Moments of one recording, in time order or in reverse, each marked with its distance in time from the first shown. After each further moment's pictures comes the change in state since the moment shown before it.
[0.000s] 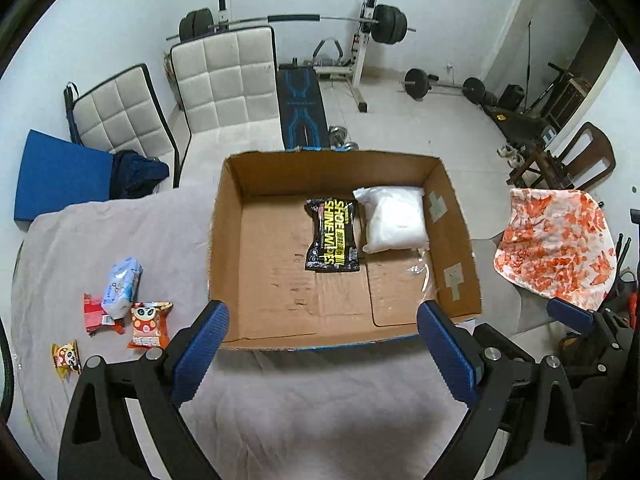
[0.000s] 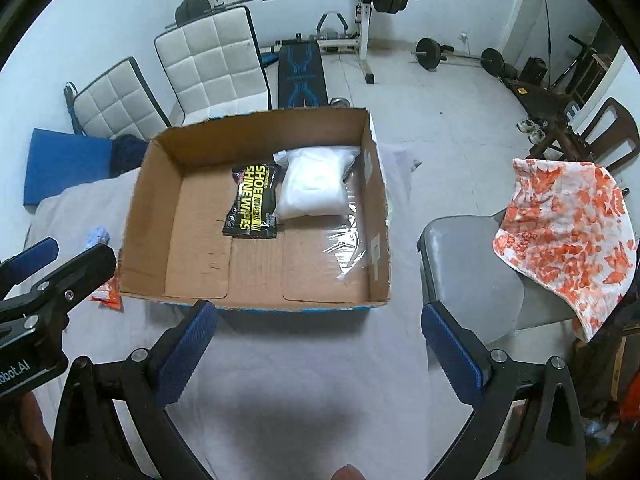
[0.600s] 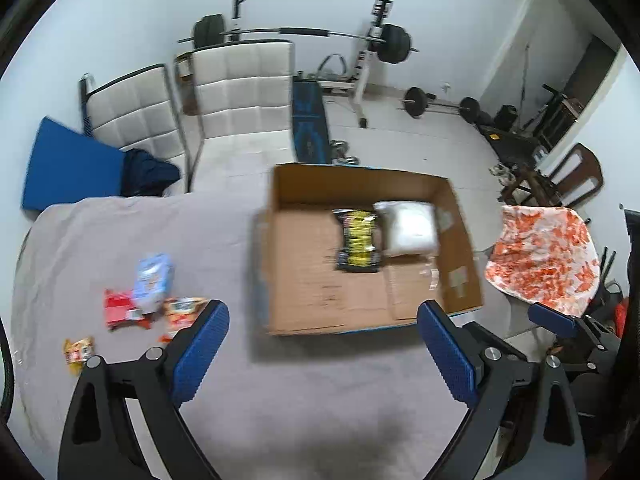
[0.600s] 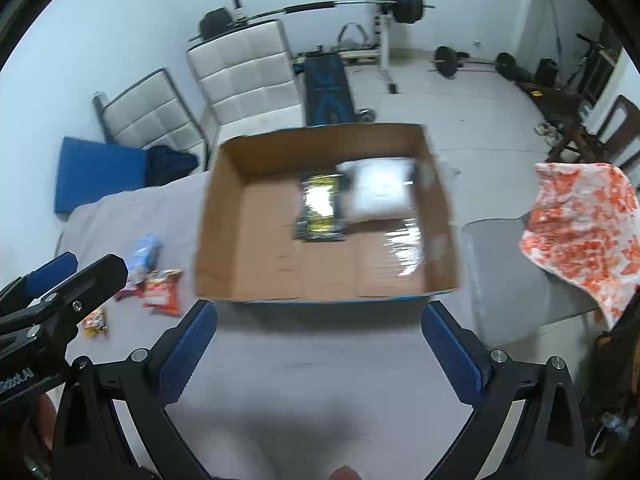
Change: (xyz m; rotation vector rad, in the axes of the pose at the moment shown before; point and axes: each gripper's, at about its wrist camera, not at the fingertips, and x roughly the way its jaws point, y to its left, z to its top) left arm -0.049 0.084 -0.014 -0.049 -0.041 -0.033; right arm -0.039 0.092 -0.013 0.007 -0.025 0.098
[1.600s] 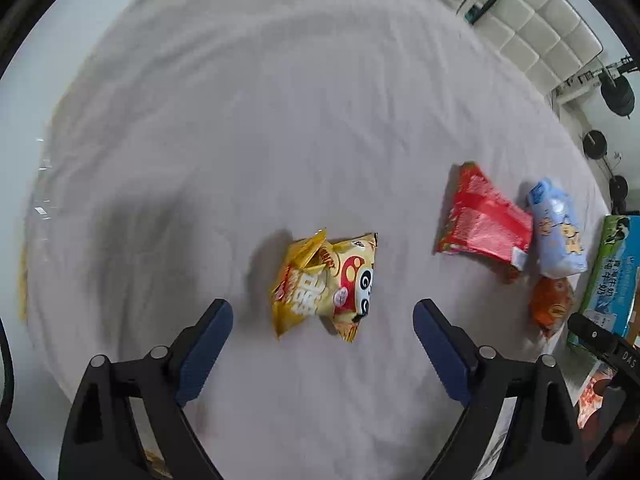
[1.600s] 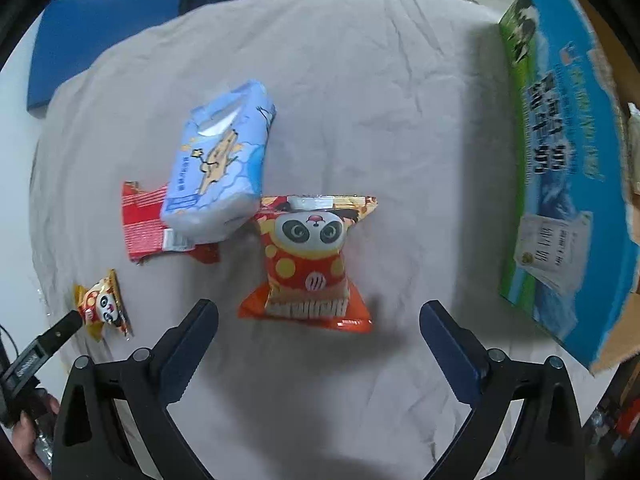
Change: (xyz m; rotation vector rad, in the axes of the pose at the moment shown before) left arm 0.117 0.449 -0.144 -0.610 0.417 0.198; right arm 0.292 0.286 -0.025 -0.101 0.489 0.037
